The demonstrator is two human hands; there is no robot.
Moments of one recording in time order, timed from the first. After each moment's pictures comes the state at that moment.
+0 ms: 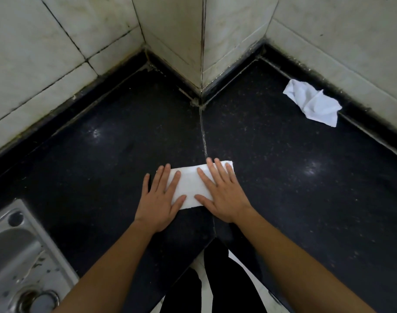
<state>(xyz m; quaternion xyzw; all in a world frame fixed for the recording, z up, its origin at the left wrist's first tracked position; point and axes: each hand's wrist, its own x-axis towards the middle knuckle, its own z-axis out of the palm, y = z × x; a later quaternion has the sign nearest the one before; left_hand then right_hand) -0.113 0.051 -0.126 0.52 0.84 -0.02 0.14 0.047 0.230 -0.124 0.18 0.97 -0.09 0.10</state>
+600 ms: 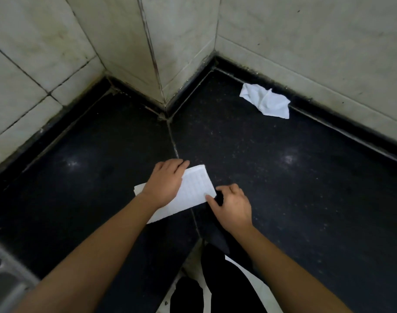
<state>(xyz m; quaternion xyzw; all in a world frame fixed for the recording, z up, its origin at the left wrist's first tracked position) -0.115 0.158 -0.080 0.66 0.74 0.03 0.11 0.105 0.212 -0.088 0.52 0.82 -0.24 -0.01</state>
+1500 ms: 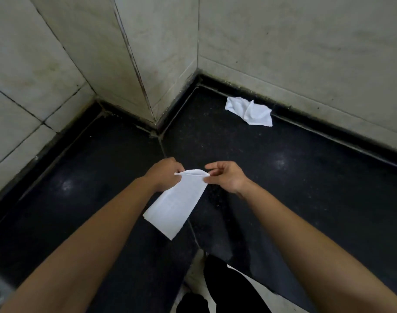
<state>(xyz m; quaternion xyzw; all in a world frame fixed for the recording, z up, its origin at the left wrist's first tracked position) -0.134 0.227 -0.022 0.59 0.74 0.01 0.32 0.072 0.305 -0.023 0.51 0.61 -0.61 -0.04</state>
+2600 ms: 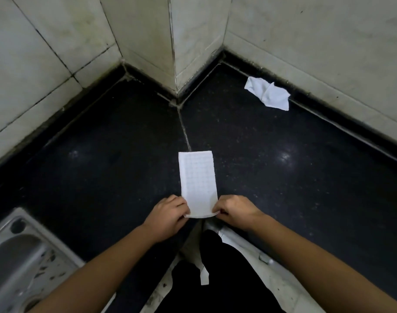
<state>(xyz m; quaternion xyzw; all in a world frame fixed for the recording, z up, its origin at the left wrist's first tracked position) -0.061 0.017 -0.086 0.69 0.68 0.14 0.20 0.143 0.182 -0.051 0.21 0.92 -0.27 0.18</state>
